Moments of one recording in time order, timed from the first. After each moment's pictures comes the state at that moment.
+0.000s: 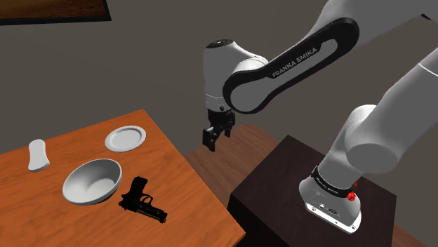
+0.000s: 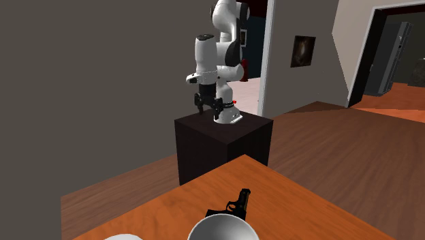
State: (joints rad) arm 0.18 -0.19 0.38 -2.52 0.10 2.24 0.37
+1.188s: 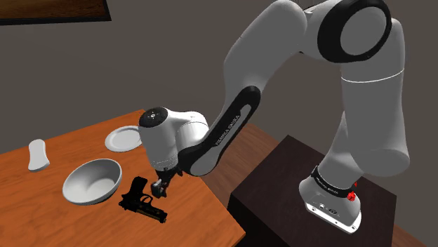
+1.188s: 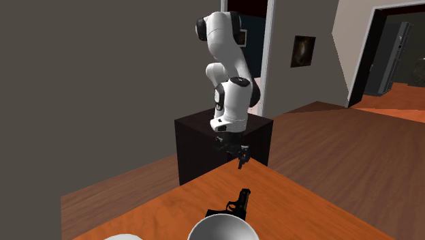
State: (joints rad) arm 0.42 0.51 0.37 -2.07 -0.41 2.47 0.80
